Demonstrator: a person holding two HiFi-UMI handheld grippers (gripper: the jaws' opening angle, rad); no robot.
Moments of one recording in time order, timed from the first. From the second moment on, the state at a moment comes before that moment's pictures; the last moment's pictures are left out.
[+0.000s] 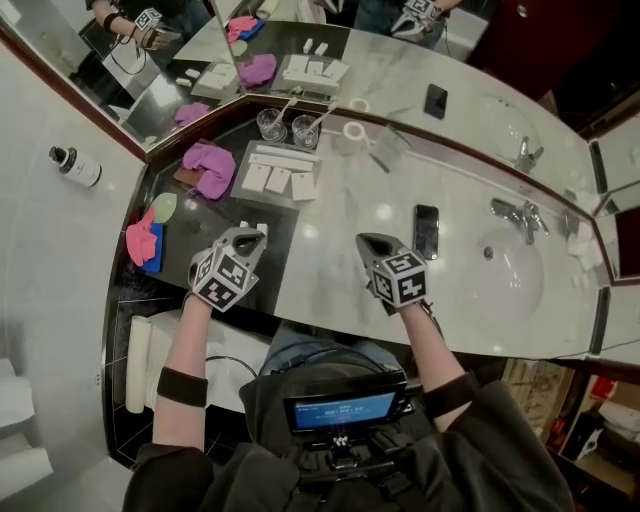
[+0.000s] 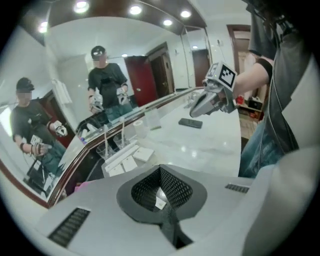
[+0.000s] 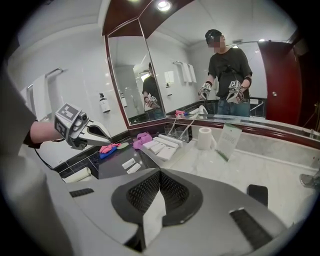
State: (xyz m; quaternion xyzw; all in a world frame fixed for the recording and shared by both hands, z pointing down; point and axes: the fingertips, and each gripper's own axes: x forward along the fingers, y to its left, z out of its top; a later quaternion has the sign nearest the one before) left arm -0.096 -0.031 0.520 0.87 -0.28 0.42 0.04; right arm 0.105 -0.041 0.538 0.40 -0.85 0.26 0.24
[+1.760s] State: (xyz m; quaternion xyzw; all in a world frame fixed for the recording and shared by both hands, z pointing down) left arm -0.180 -0.067 0.525 0.81 -0.49 0.22 0.25; right arm -0.006 -0.168 0.601 0.45 -0.78 0.29 0.33
